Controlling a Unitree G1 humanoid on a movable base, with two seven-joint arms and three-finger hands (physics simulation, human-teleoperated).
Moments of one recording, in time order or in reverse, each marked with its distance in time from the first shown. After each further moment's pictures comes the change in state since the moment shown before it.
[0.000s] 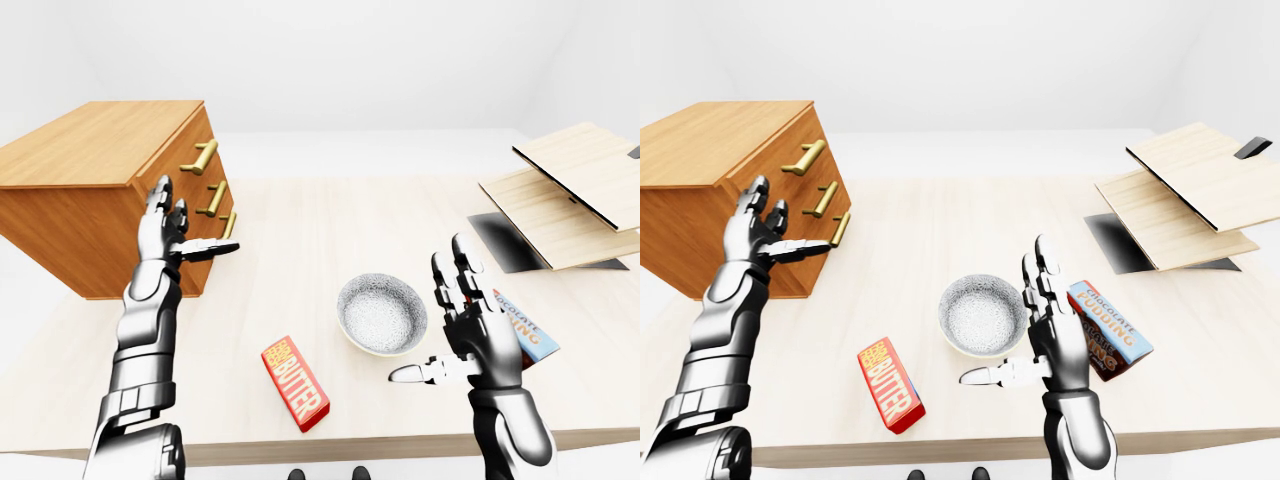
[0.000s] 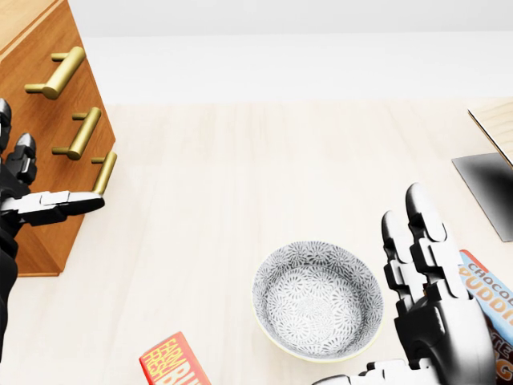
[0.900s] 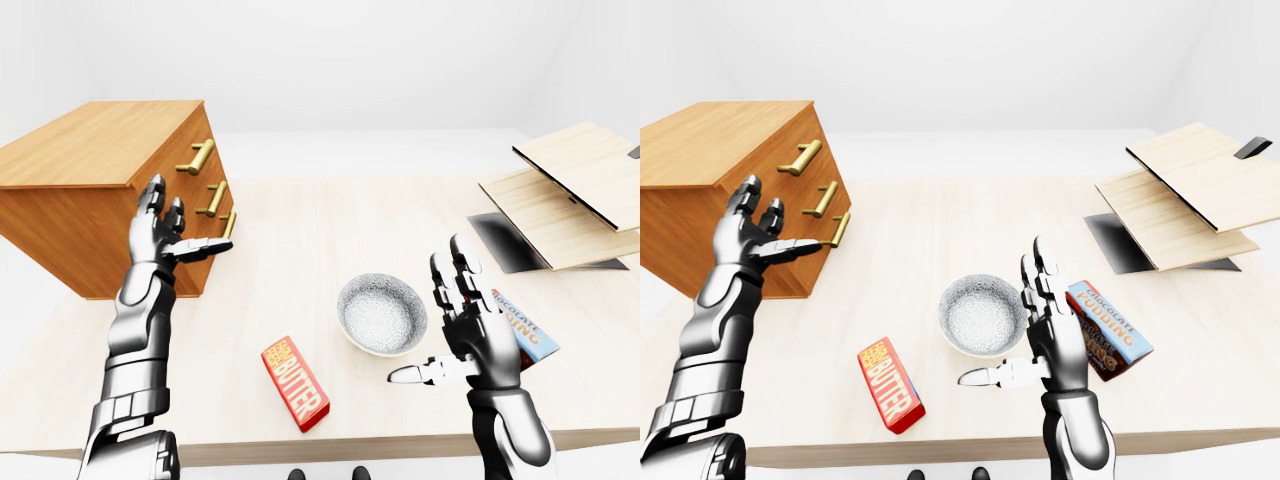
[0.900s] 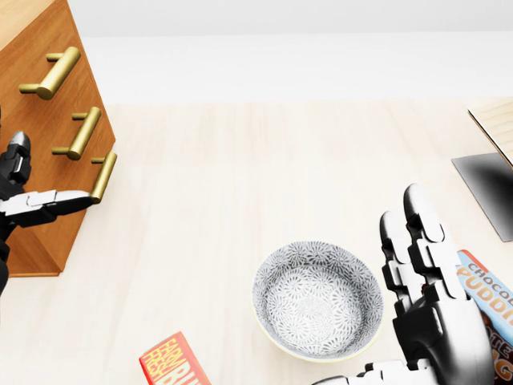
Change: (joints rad) left arm 0.028 0.019 0.009 -0.034 -0.104 0.000 -0.013; right arm 0.003 -0.003 0.008 0.002 -0.003 -0.005 -0.003
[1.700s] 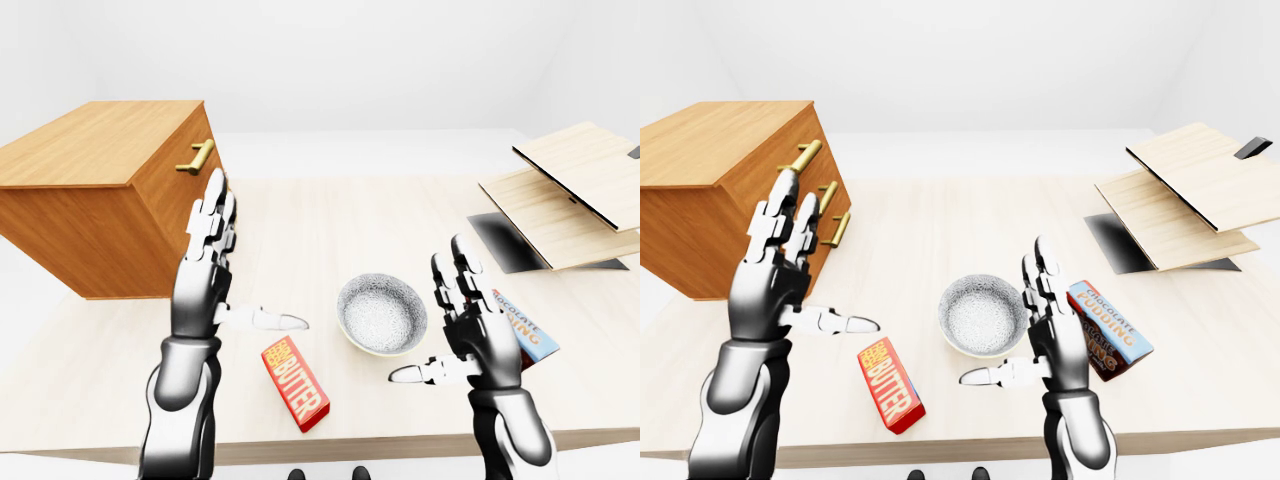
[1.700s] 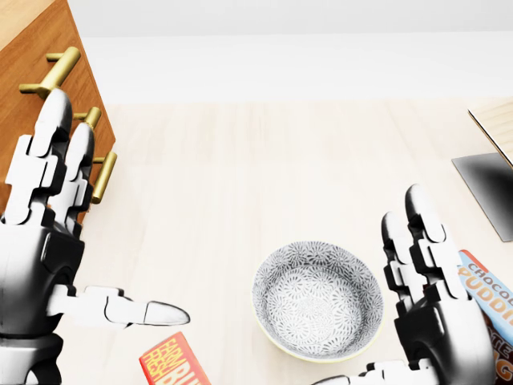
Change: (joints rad) left arm 0.486 -0.301 -0.241 -0.939 0.412 0.000 -0.048; right arm -0.001 0.001 -0.007 0.002 -0.001 0.004 0.002
